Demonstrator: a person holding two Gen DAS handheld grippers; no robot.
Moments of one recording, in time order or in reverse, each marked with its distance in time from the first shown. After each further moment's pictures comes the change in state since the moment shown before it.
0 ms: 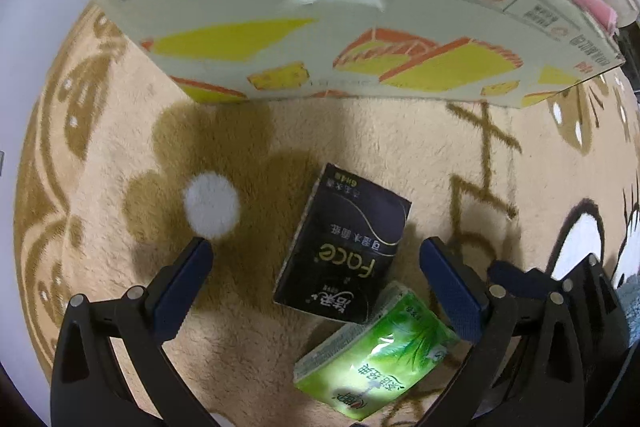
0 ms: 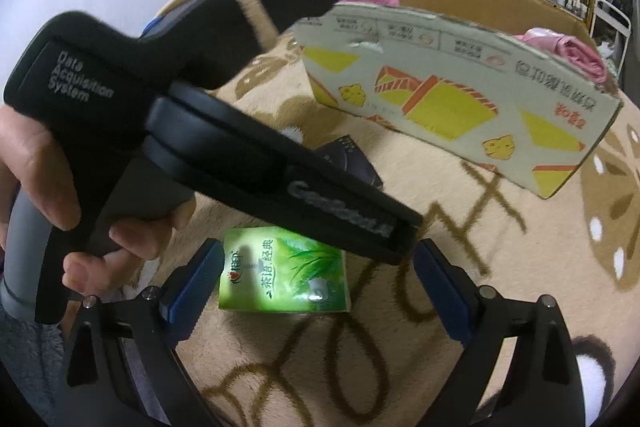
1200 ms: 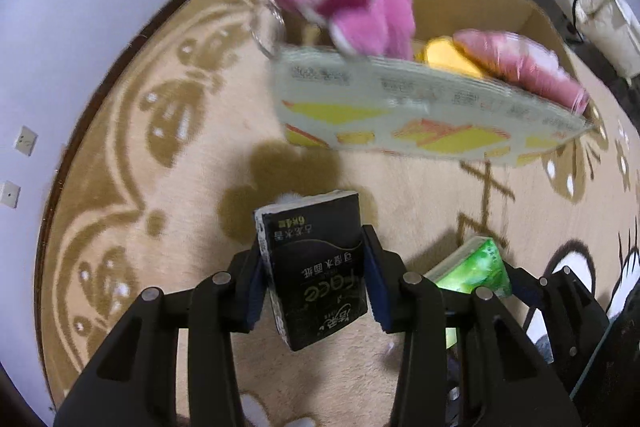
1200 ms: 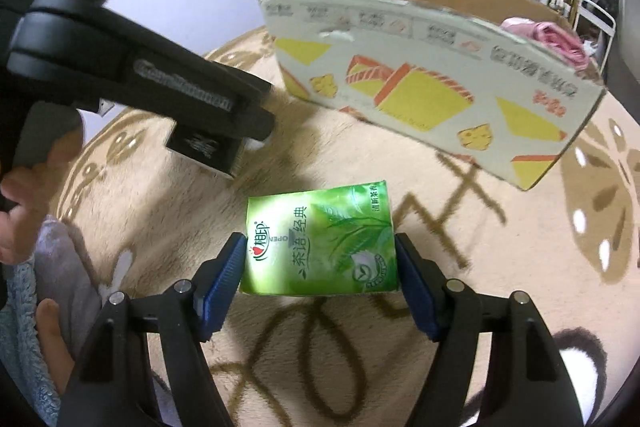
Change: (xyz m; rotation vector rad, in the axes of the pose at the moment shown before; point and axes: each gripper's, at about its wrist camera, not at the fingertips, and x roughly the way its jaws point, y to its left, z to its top) left arm -0.069 0.034 -0.027 -0.108 -0.158 0.064; right arm 0.011 0.010 -0.013 0.010 -0.005 -0.096
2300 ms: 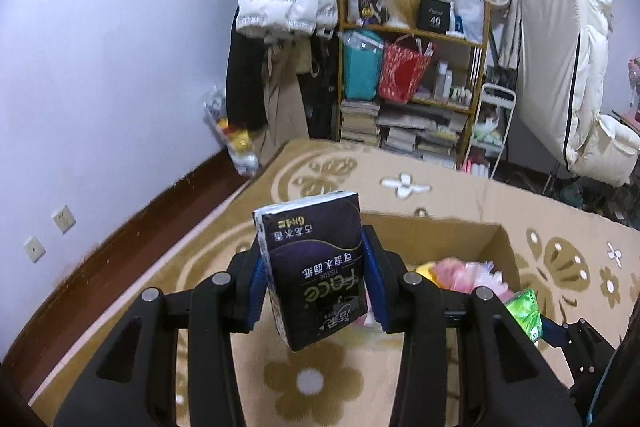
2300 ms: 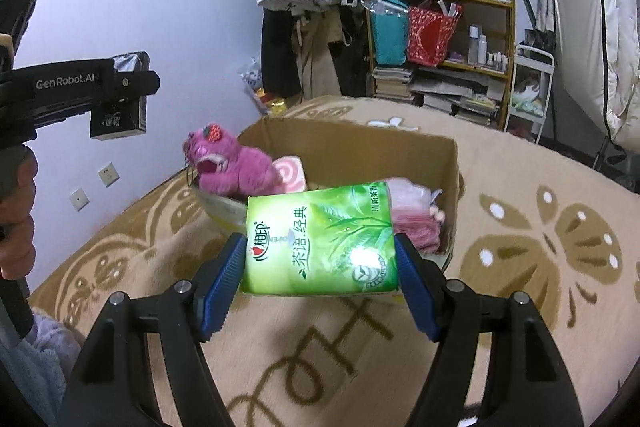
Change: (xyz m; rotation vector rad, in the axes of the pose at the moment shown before) left arm -0.143 0.001 0.041 -0.106 -0.651 0.091; right arm -0.087 -0.069 0.073 0.103 -0.318 -0.123
